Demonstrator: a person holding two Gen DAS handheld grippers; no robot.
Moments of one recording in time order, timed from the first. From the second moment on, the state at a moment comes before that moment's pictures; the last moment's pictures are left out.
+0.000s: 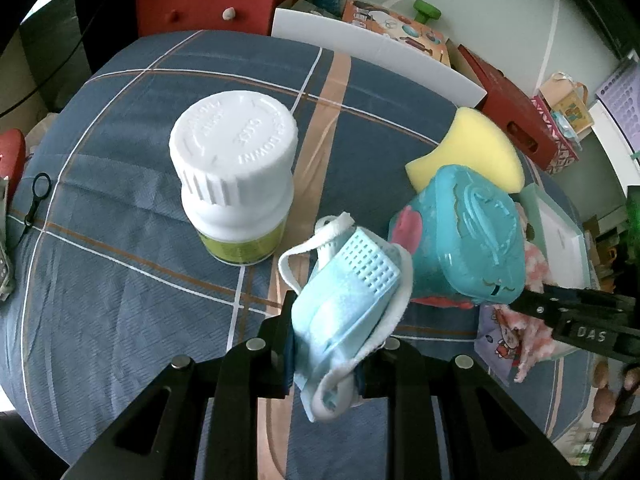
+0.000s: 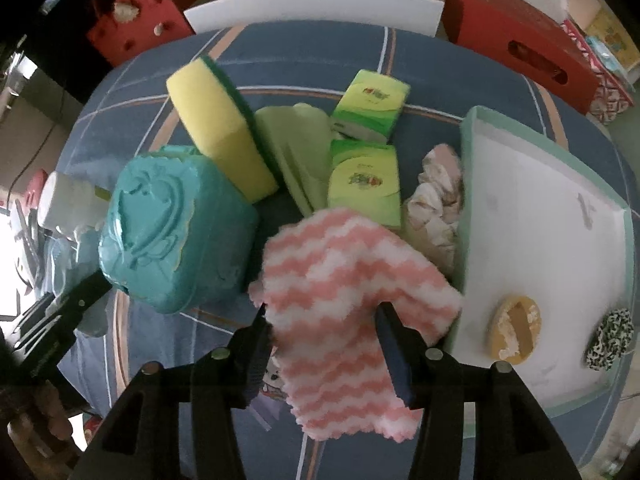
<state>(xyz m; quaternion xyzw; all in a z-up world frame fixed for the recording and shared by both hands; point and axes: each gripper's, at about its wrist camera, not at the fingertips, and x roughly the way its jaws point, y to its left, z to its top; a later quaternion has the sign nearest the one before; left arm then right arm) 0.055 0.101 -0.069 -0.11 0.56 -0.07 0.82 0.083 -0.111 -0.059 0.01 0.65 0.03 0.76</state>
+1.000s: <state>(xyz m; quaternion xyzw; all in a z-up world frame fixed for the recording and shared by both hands) 0.045 0.105 -0.048 -0.12 0.54 -0.08 0.83 0.052 -0.152 0.007 0.02 0.59 0.02 0.81</state>
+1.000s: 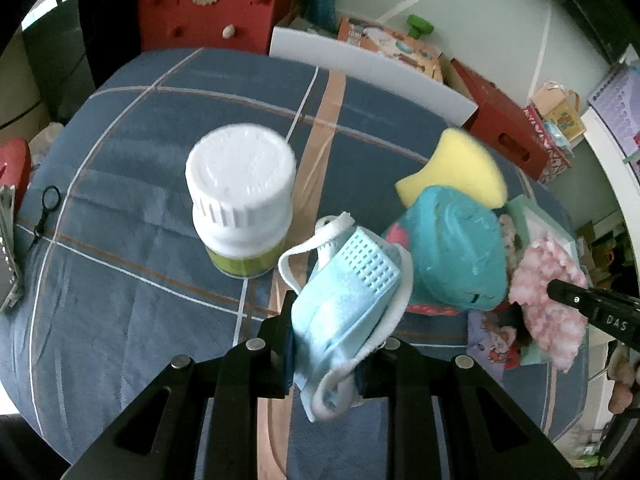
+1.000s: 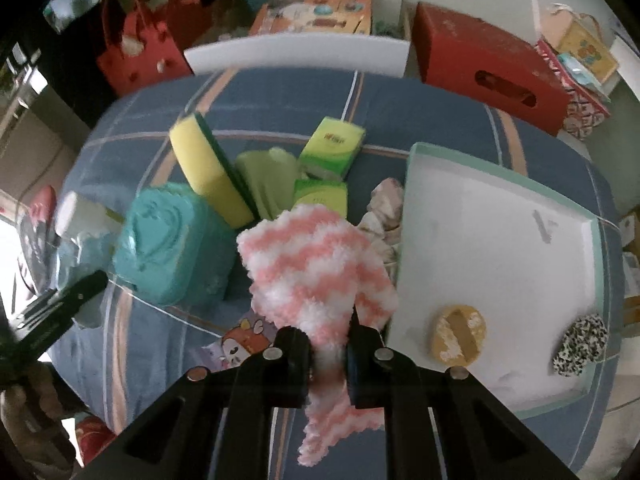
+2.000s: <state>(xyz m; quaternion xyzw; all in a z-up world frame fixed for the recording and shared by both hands) 0.079 -0.062 0.040 0.02 0.47 -0.22 0.85 0.046 -0.321 0.055 0.07 0.54 -0.11 0.83</state>
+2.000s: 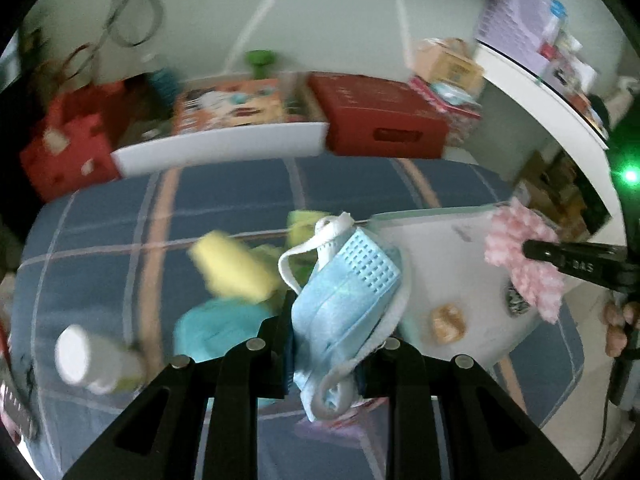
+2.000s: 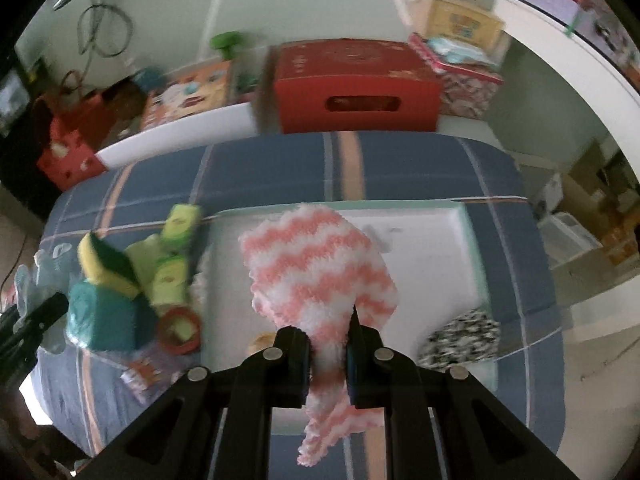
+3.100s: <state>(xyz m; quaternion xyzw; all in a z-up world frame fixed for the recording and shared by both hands) 0.114 -0.224 -0.032 0.06 0.48 -0.31 0.82 0.096 -0.421 -0.010 0.12 0.57 -0.19 0.79</state>
